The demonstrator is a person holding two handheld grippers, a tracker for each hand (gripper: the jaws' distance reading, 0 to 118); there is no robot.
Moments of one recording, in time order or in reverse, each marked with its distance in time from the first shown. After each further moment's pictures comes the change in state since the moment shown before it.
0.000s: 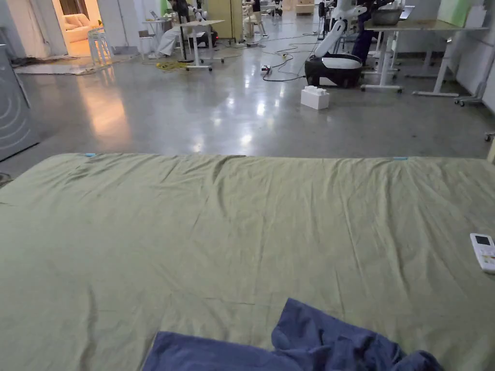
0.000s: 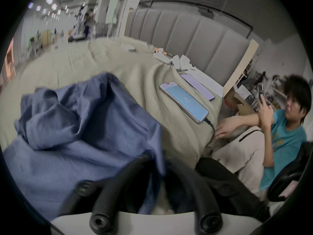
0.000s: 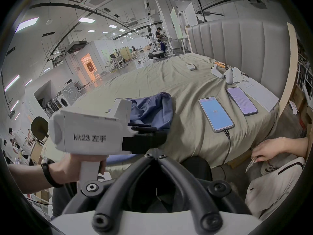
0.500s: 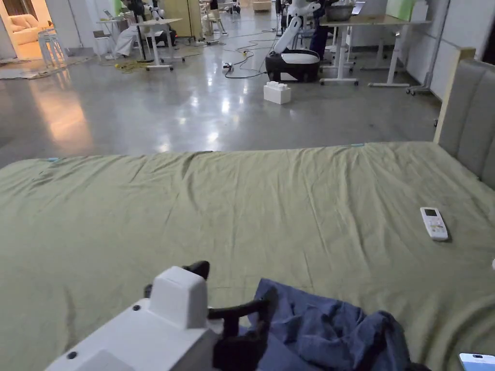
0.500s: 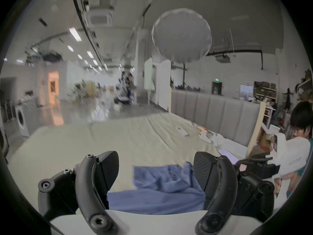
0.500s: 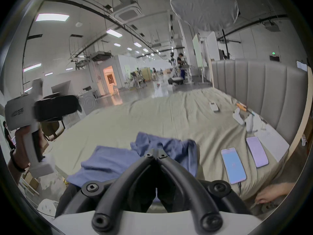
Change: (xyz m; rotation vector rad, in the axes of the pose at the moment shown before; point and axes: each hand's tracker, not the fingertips) left arm -0.064 0.025 0.319 0.596 0.454 -0.006; right arm -0.052 0.075 0.008 0.286 0.139 0.163
